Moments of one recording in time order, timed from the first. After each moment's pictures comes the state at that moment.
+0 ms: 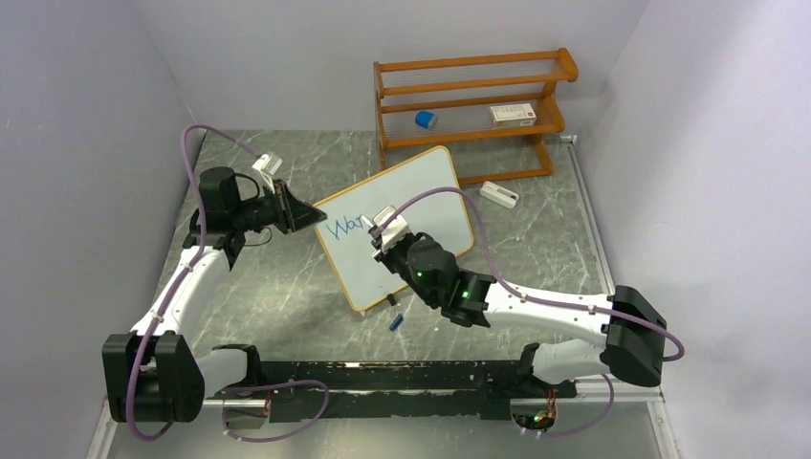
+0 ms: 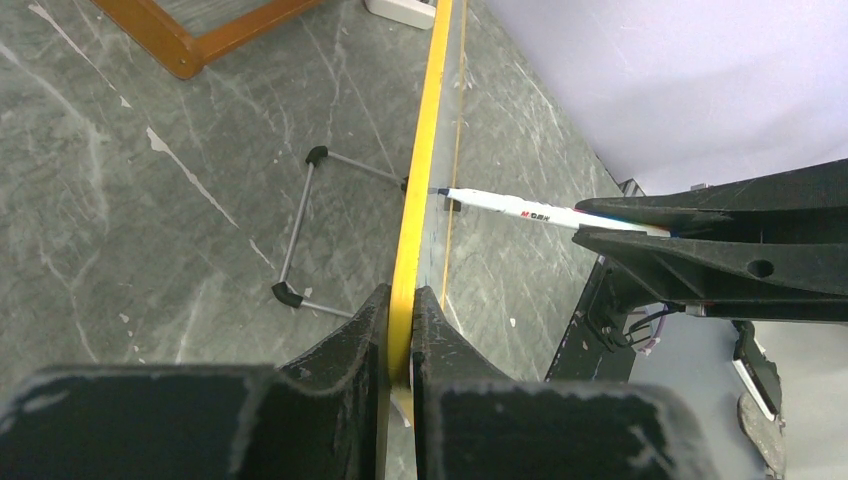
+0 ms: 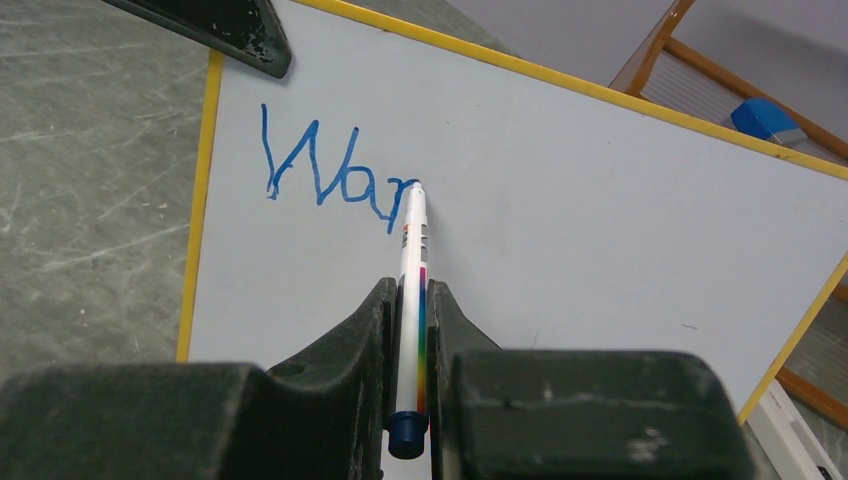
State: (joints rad) left arm -0.01 1.16 0.78 -0.02 0.98 -0.29; right arm 1.15 1.28 0.80 0.33 0.51 -0.20
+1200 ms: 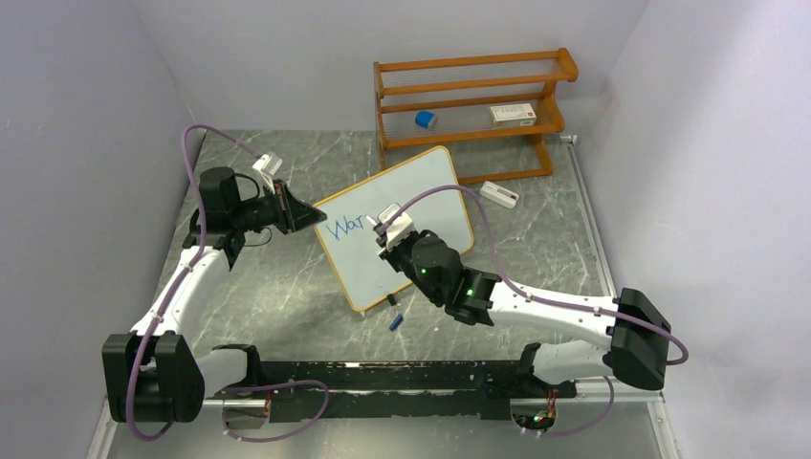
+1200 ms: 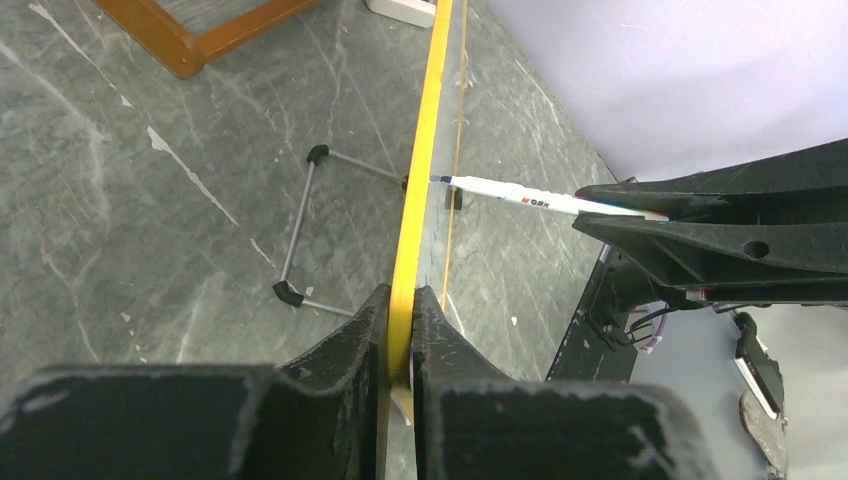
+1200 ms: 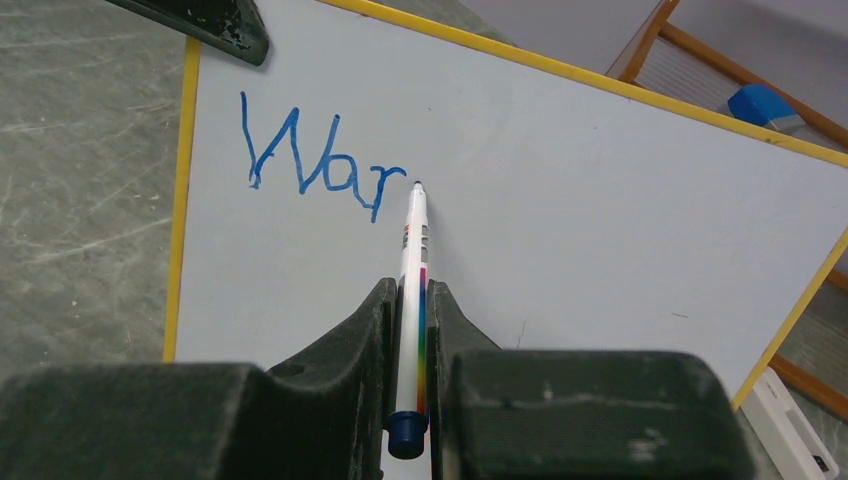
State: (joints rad) left arm -0.01 1.16 0.78 -0.03 0.99 -0.28; right arm 1.13 1.25 0.80 0.29 0.48 -0.19
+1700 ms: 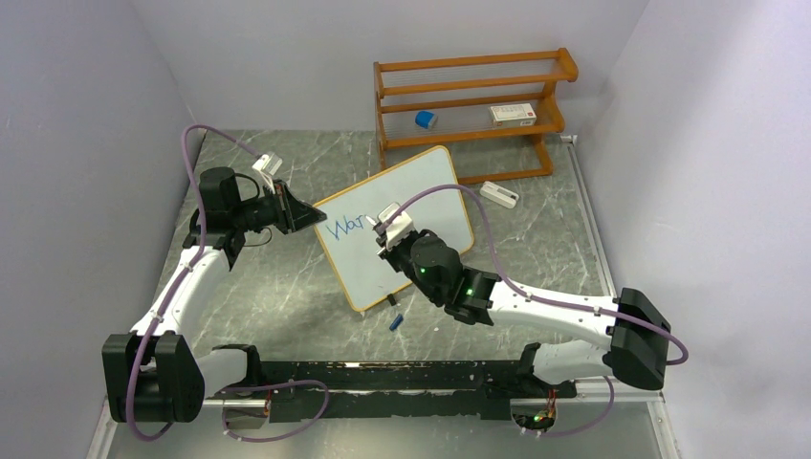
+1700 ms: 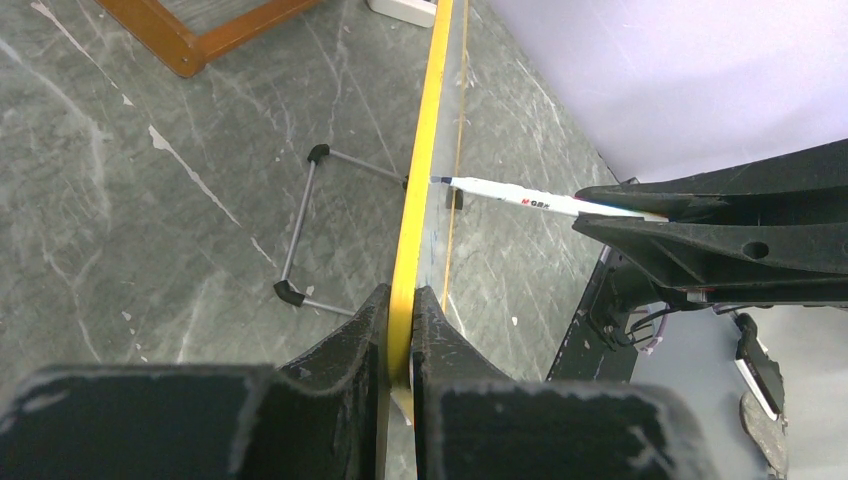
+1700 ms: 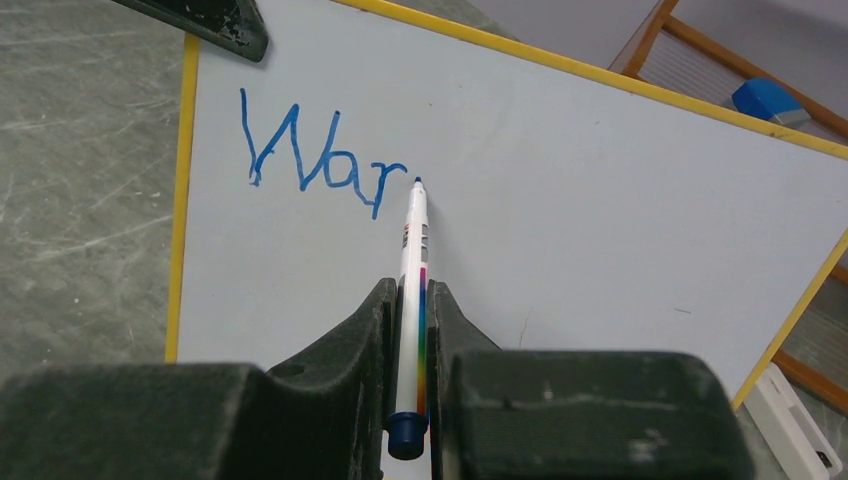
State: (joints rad) left arm -0.01 1.16 0.78 -0.03 0.98 -0.28; right arm 1.13 1.25 0.80 0.28 0.48 -0.18
